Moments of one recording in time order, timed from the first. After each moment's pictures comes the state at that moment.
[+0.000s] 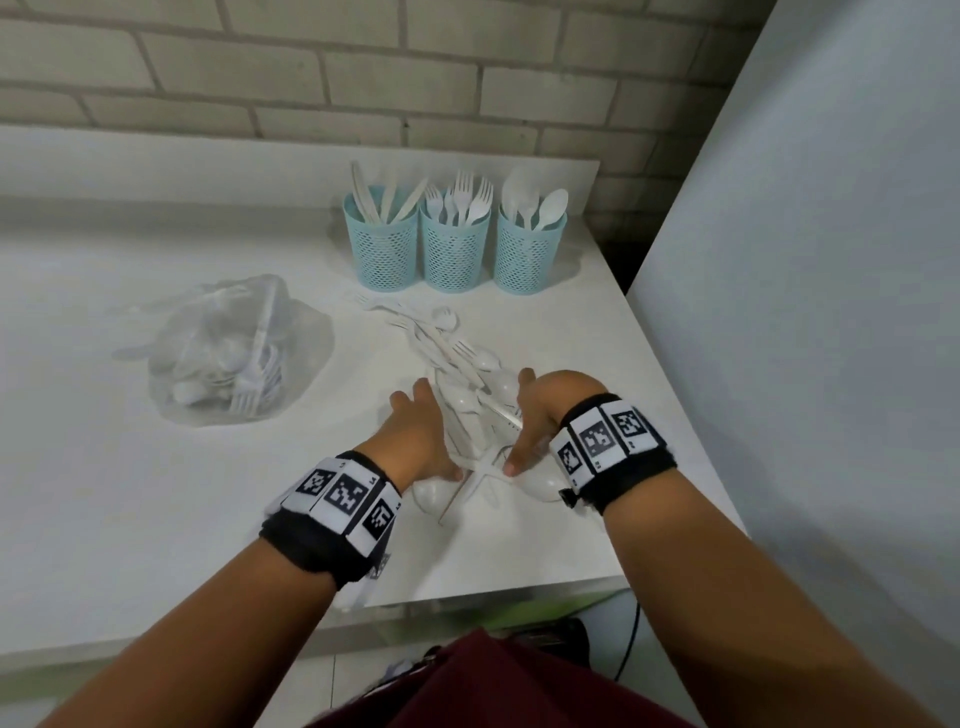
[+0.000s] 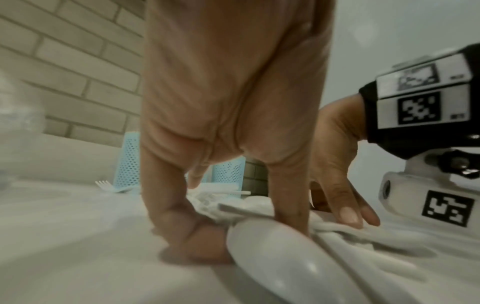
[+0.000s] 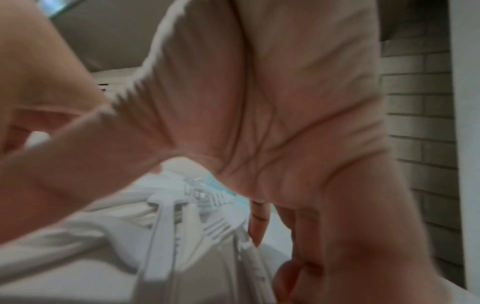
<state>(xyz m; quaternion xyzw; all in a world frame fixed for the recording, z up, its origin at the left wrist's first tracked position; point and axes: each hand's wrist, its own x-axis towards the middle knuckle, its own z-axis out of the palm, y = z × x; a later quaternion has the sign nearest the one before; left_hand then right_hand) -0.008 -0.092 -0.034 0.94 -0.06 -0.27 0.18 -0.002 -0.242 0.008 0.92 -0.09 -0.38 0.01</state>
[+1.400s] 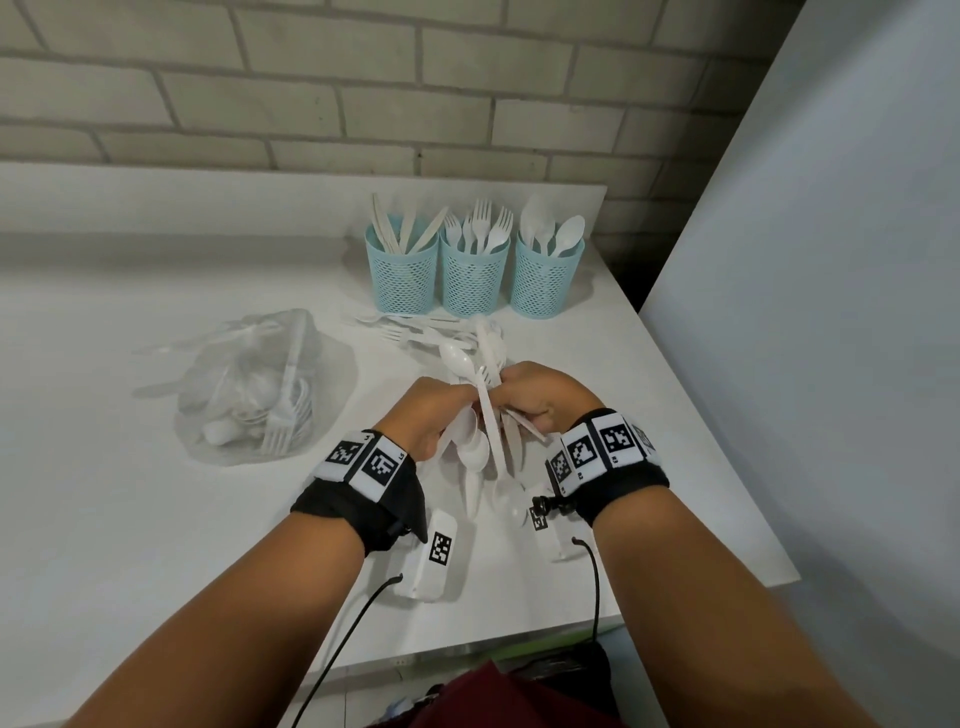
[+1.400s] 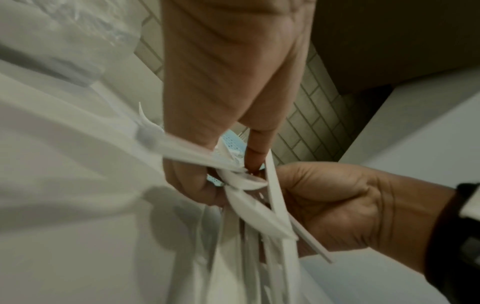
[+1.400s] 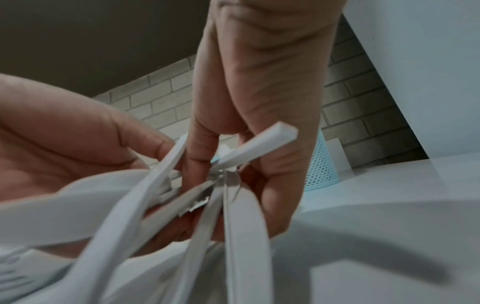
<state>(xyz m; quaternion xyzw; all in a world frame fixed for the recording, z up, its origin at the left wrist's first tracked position) 0.039 -0.077 -0.013 0.71 0.08 -0.29 0.64 0.037 -0.211 -0.008 0.80 -0.17 -0.23 -0.52</state>
